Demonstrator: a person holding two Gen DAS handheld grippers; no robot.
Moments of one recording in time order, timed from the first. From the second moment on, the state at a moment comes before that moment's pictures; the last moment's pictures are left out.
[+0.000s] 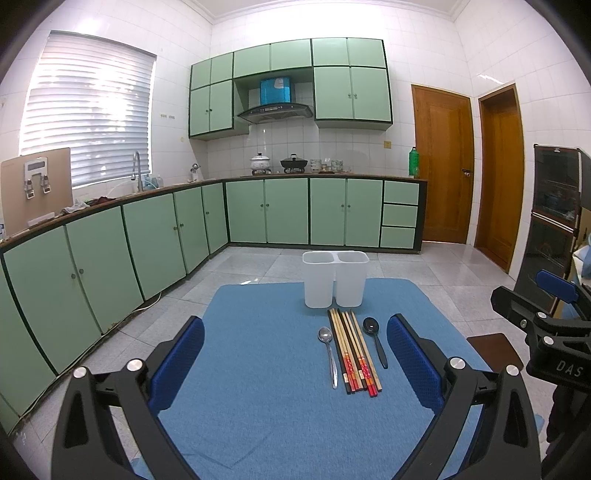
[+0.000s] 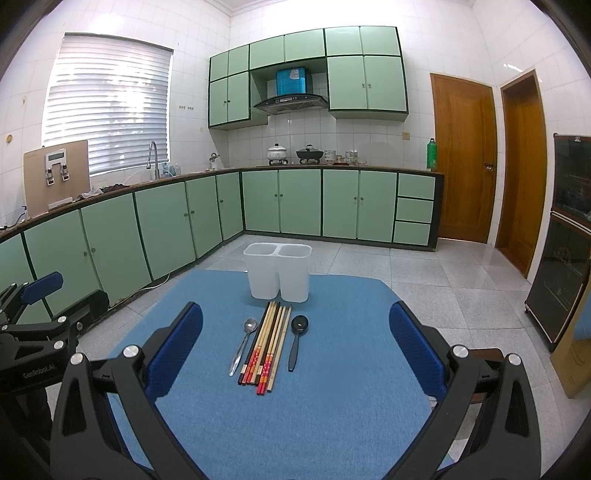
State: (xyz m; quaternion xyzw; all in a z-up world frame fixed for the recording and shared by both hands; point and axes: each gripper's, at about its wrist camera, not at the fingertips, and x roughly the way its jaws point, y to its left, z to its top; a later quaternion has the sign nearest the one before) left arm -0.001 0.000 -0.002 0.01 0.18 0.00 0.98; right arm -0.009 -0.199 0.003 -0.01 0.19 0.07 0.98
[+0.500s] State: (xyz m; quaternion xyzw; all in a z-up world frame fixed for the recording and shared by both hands) left arm 0.000 0.003 -0.001 0.02 0.18 0.00 0.98; right arm -0.007 -0.199 0.007 -0.01 0.19 0.07 0.98
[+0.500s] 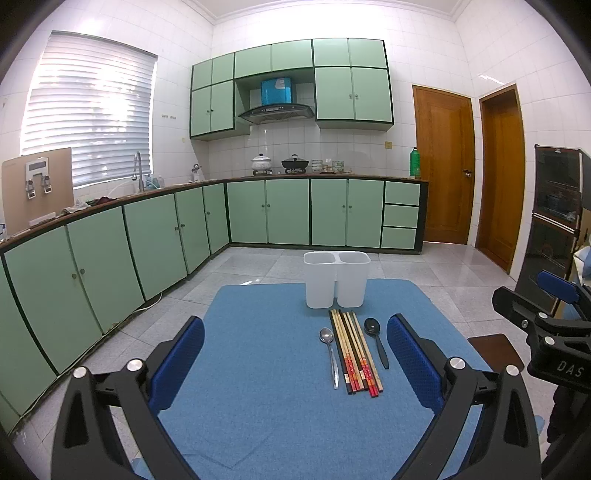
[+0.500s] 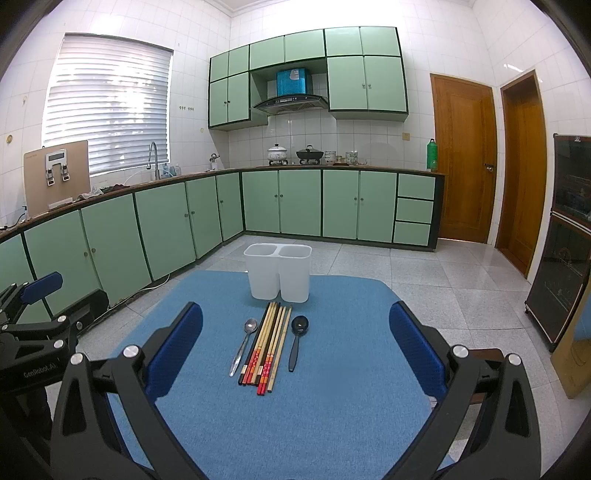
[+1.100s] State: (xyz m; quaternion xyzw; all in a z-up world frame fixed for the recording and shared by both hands) left arm -0.001 0.008 0.000 0.01 0.18 0.00 0.98; right arm -0.008 -0.198 0.010 -0.01 0.19 0.07 0.98
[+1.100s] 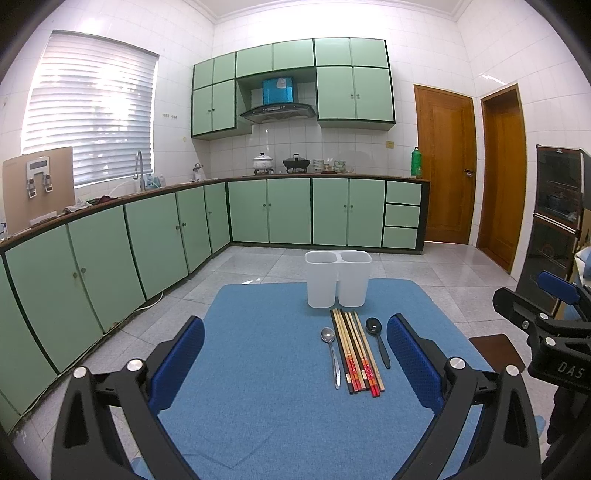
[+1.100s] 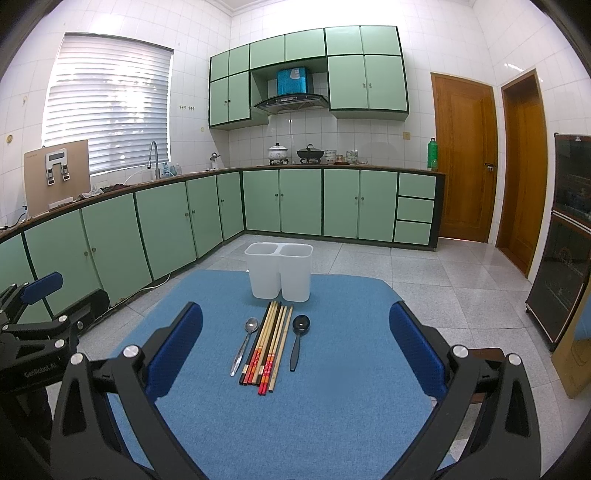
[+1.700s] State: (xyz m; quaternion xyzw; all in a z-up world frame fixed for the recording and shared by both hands) left arm 0.003 0.015 -0.003 0.01 0.19 0.01 0.98; right arm -0.005 -0.193 0.010 -0.01 0.19 0.07 0.98
